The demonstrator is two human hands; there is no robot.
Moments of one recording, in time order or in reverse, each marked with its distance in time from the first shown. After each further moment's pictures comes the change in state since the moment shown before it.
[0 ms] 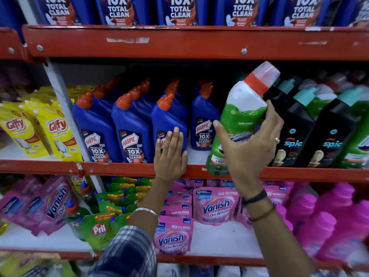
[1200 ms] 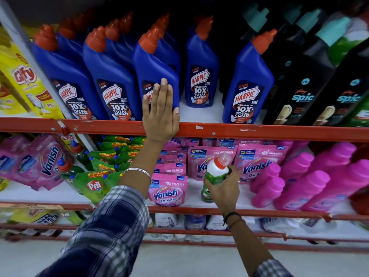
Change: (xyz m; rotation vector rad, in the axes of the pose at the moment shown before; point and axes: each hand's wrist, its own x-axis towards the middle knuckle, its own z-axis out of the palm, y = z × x) left_hand -0.005 0.004 0.004 -0.036 0.043 -0.021; right_hand -0.202 0.190 -0.019 -0.205 -0.624 0.507
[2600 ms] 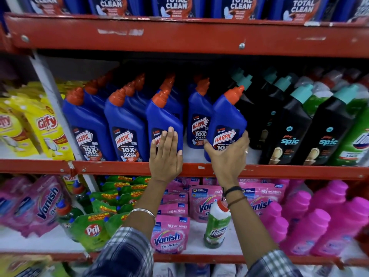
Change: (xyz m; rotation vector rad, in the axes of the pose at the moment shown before) left_hand -0.001 -0.003 0.000 0.057 0.004 0.016; right_hand 0.093 -0.190 -0.045 0.090 0.373 -0.200
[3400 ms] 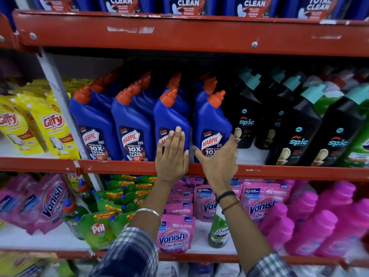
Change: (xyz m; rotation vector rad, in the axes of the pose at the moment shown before) left_hand -0.001 -0.001 0.000 -0.024 -0.005 0.002; right_hand -0.029 -0.017 0.019 -0.118 -0.104 -0.059
